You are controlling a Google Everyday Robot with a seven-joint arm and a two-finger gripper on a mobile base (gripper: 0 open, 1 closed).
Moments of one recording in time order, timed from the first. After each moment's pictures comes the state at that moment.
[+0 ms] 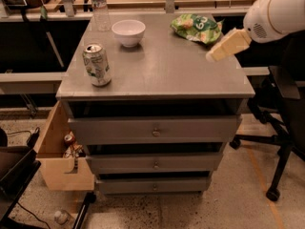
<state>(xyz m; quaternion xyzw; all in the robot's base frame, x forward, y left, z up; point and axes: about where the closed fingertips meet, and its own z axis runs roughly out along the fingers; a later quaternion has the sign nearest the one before) 0.637 -0.210 0.986 -0.39 0.80 -0.04 0.45</state>
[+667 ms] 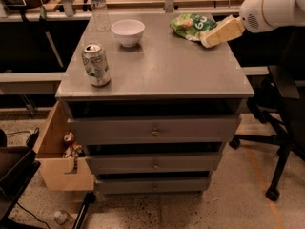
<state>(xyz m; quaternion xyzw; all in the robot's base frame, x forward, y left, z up) 0.680 -0.210 1.008 -0.37 0.77 -0.04 0.52</state>
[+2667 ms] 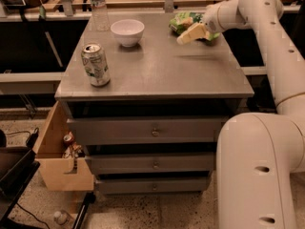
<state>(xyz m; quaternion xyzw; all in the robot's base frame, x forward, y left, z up) 0.877 -0.169 0.903 -0.41 0.75 0.07 0.51</state>
